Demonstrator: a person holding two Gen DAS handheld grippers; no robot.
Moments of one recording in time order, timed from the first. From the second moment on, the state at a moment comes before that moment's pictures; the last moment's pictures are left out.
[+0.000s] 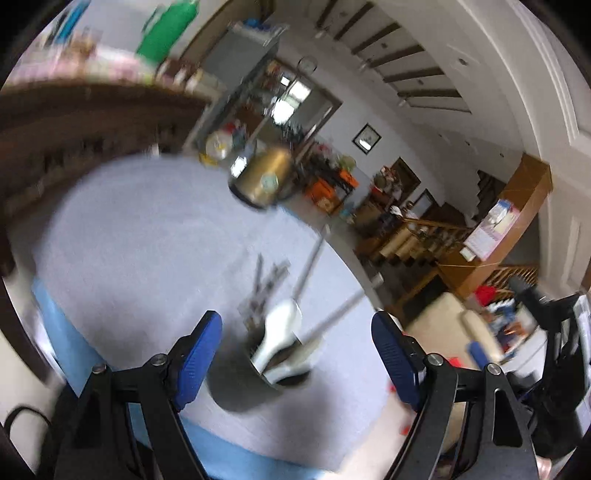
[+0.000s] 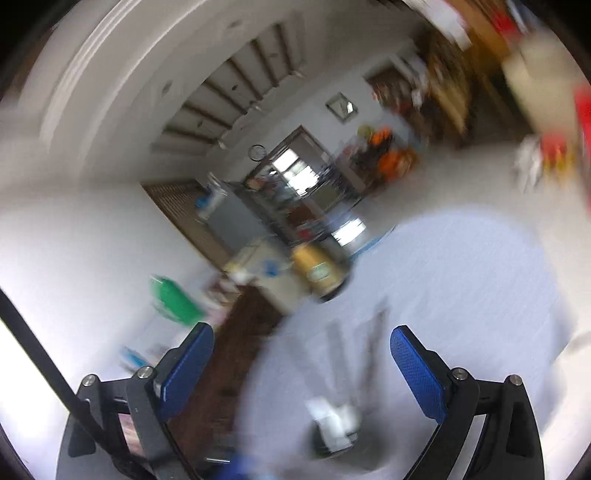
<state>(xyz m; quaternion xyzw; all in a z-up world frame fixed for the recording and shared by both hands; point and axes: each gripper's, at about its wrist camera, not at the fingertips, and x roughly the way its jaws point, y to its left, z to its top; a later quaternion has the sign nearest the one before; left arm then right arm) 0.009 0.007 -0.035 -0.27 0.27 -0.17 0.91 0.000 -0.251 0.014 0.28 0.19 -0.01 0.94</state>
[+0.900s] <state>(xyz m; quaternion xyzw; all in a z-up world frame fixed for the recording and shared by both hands) 0.306 -0.028 -0.124 0.02 0.51 -0.13 0.85 0.370 -0.314 -0.179 0.25 0.60 0.01 0.76</state>
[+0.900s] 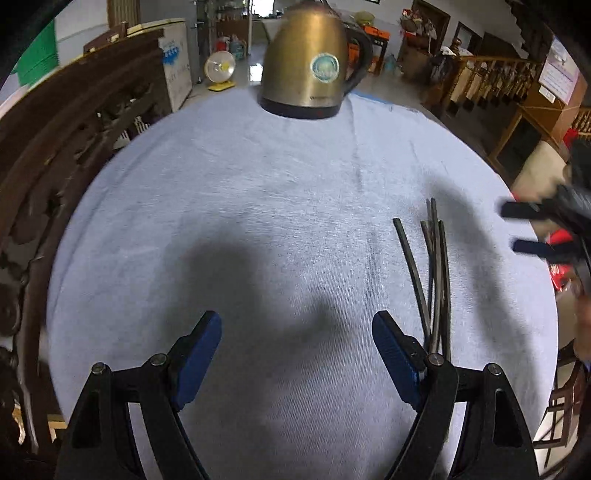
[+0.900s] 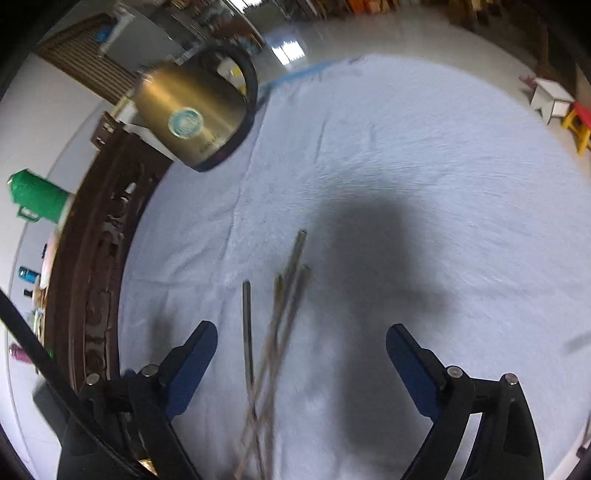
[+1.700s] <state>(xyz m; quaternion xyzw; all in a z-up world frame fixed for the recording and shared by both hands) 0.360 -0.064 -0.138 0.05 0.53 -0.12 0.84 0.431 -0.271 -0.223 0.12 0.63 -0.06 0.77</state>
